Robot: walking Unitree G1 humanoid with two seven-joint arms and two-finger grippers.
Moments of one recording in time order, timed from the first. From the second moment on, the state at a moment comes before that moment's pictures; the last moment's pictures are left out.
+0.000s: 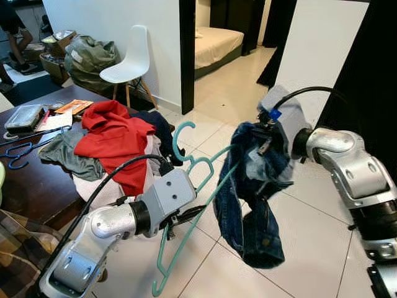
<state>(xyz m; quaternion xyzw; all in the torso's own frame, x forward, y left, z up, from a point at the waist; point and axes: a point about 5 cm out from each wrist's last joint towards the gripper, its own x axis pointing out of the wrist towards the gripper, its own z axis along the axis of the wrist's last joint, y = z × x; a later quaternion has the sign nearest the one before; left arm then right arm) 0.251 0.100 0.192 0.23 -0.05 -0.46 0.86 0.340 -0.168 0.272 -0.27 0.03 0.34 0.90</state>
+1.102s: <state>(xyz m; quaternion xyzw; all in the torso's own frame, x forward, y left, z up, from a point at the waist) 0.249 0.100 0.190 0.23 -0.05 -0.47 0.85 0.282 -0.125 0.264 -0.19 0.01 0.57 0.80</state>
